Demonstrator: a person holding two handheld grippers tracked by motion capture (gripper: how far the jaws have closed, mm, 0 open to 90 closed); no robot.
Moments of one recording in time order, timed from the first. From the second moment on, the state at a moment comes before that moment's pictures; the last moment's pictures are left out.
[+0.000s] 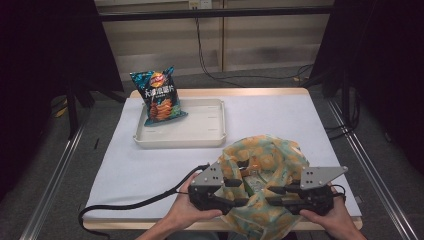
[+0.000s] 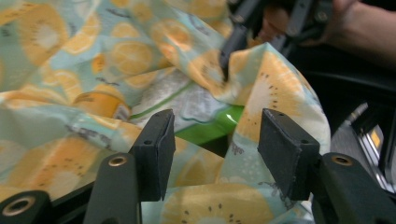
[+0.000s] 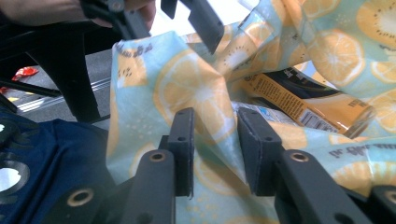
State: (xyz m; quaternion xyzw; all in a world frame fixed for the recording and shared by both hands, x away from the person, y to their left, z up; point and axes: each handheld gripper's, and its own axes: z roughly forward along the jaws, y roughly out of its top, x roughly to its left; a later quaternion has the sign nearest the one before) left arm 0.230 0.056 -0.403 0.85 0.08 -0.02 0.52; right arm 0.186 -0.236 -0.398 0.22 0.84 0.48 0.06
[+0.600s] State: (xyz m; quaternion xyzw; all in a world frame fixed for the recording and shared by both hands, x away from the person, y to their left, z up) left arm 0.224 0.042 -0.428 0.87 0.05 -0.06 0.48; right arm 0.170 -0.246 -0.412 0.23 0.86 0.46 0.06
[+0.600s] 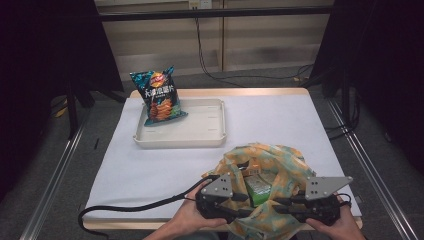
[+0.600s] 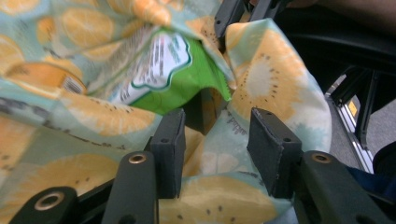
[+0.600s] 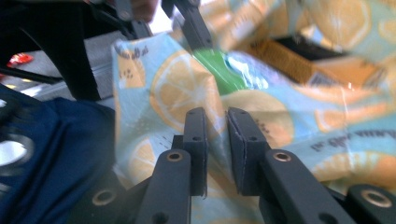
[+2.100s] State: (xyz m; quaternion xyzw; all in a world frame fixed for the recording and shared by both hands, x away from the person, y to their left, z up) left arm 0.239 0.005 -0.432 0.86 0.02 0.05 0.50; right arm 0.201 -0.251 -0.404 0.29 0.81 0.50 0.09
